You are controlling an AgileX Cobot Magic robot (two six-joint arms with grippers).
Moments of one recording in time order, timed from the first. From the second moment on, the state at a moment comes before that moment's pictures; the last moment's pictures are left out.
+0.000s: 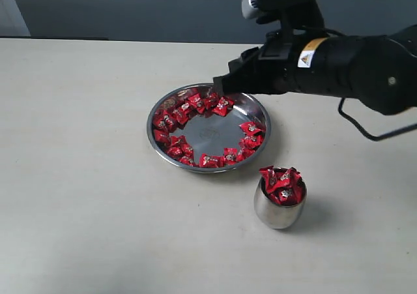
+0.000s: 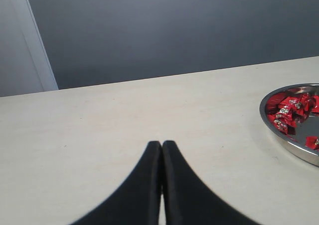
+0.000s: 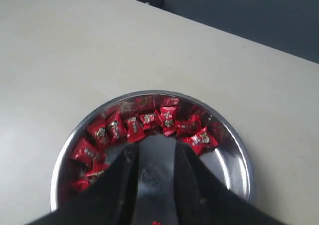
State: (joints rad) left arm -0.02 0.01 0.00 0.26 0.21 -0.20; right arm 0.59 1.51 -0.89 0.09 0.01 -0.03
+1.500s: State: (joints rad) left arm -0.02 0.01 0.00 0.26 0.21 -0.20; right arm 0.59 1.82 -1.08 0.04 0.09 -0.03
